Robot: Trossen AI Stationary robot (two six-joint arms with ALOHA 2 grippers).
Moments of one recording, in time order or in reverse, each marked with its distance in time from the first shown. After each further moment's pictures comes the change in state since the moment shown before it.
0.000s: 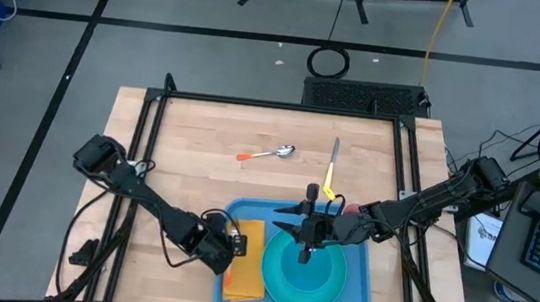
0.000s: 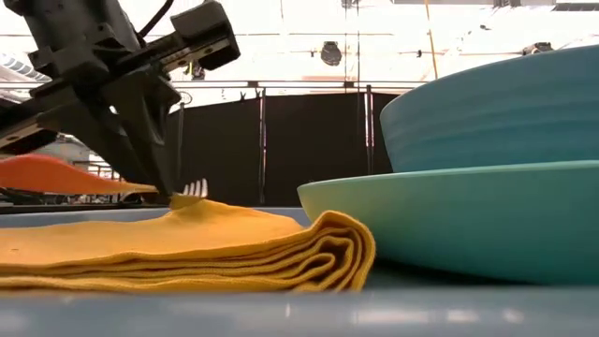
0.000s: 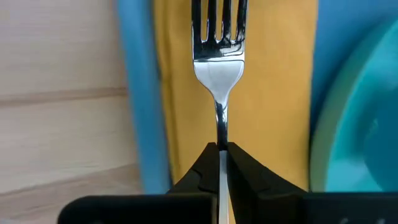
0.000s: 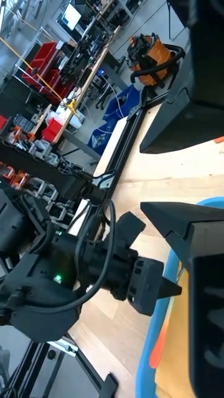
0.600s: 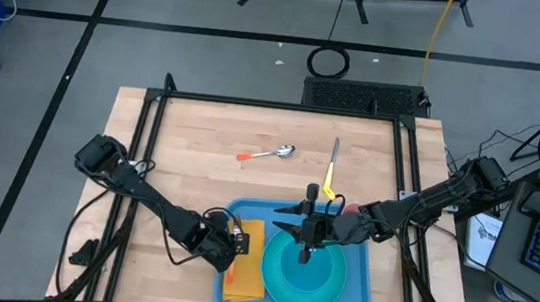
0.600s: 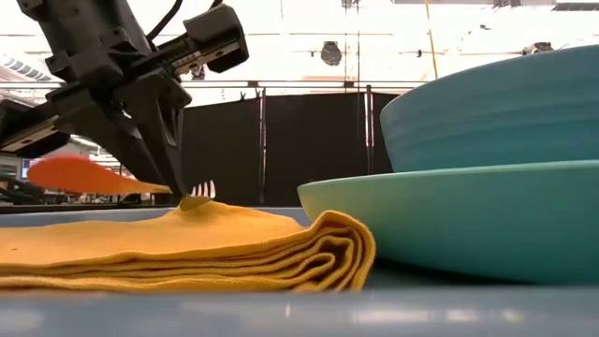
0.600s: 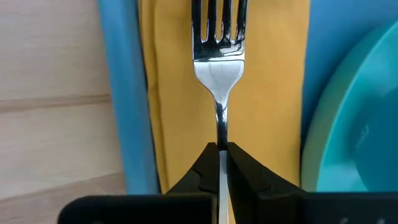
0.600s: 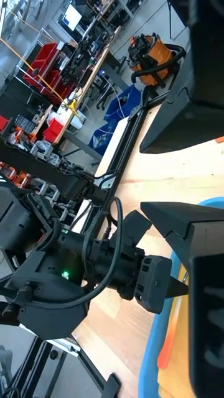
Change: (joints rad) left arm 0.020 0.008 0.000 0.020 0.006 0.007; right arm 0.000 0.000 0.000 0.008 0.000 0.000
